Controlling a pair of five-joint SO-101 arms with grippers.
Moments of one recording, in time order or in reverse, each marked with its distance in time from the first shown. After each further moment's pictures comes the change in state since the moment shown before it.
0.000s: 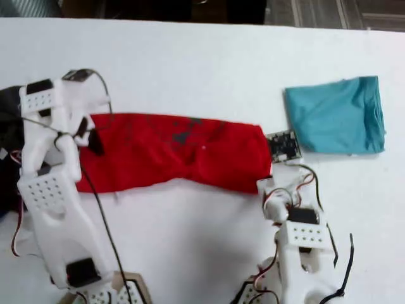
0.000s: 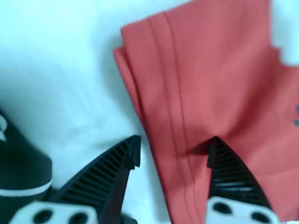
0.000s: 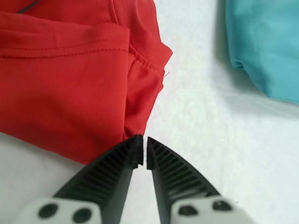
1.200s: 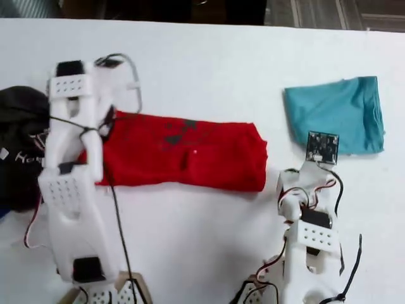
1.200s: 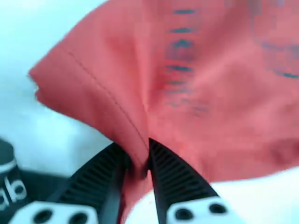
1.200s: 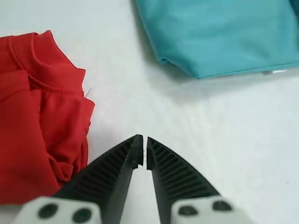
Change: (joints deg) left arm 13.1 -10.9 -3.9 14.2 7.9; right arm 9.8 -0.2 0.0 -4.7 -12.5
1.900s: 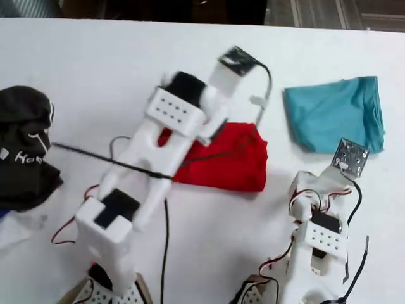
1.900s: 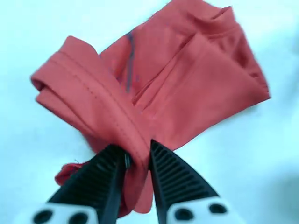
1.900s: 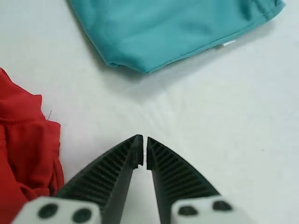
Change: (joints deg) left arm 37.6 -18.5 5.8 -6.4 12.3; right arm 7.5 0.0 0.0 0.0 -9.2
